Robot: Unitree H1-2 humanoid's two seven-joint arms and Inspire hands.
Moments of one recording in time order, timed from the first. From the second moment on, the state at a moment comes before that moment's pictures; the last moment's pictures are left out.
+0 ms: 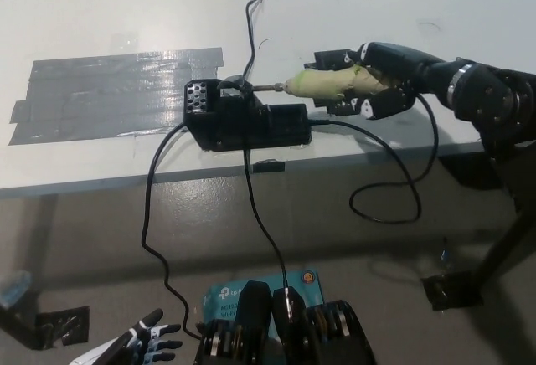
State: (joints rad) left_arm -0.02 0.58 -0.28 -0.06 -0.30 0.46 -0.41; right_arm -0.94 -0.38 0.39 0.37 -0.45 0.19 0.61
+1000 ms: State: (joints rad) left_arm -0.02 0.60 -0.31 -0.07 -0.31 0.46 -0.41; right_arm -0.94 -0.40 0.43 0.34 -0.50 0.17 0.61
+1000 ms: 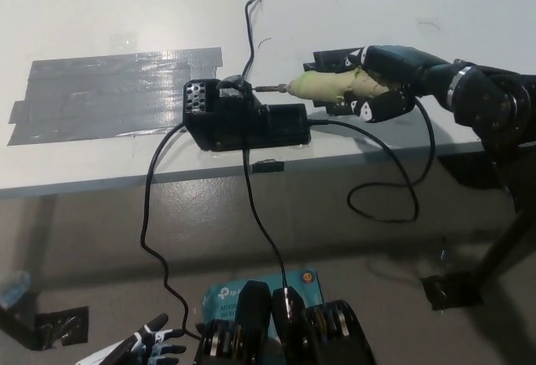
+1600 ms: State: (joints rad) left_arm -0.02 0.60 -0.32 -0.07 -0.31 0.46 -0.41; right_arm -0.94 -0.40 0.42 0.32 -0.53 0.17 0.60
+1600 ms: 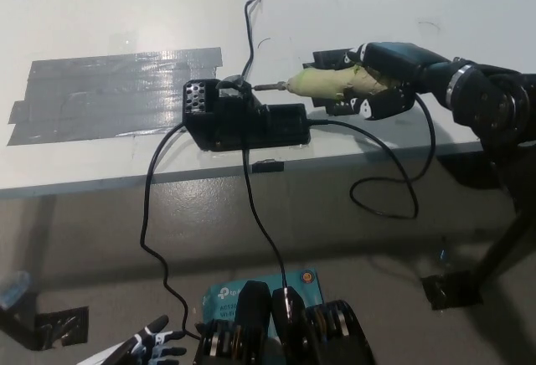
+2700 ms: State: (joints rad) left_arm 0.00 0.60 -0.34 -0.07 -0.32 0.46 -0.41; right_arm -0.93 -0.41 0.40 0.24 -0.64 0.20 0.55
